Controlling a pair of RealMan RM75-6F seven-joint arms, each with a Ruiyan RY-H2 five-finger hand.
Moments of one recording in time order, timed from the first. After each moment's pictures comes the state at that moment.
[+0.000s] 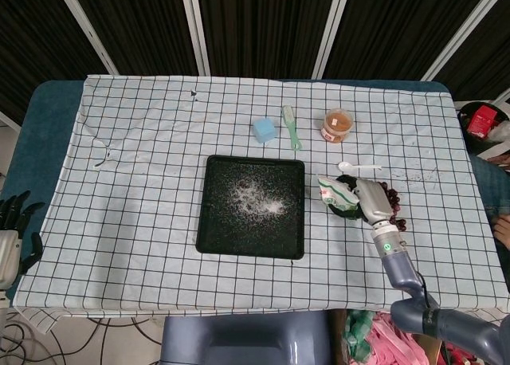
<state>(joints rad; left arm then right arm) -0.09 -1.16 -0.09 -1.64 1.44 1.51 0.06 0.63 -1.53 0.13 -1.27 -1.15 1.10 0.32</state>
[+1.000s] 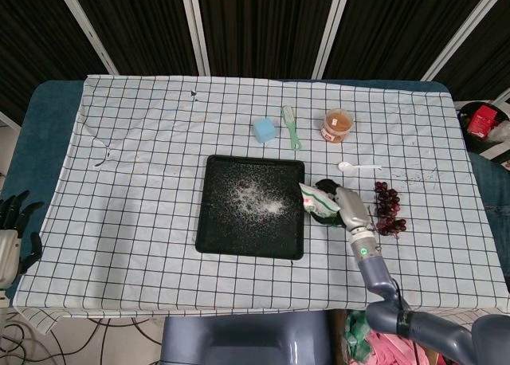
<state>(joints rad) -0.09 -1.16 -0.09 -1.63 1.43 1.51 0.06 0.60 -1.68 0.22 -1.21 -1.14 1.03 0.26</state>
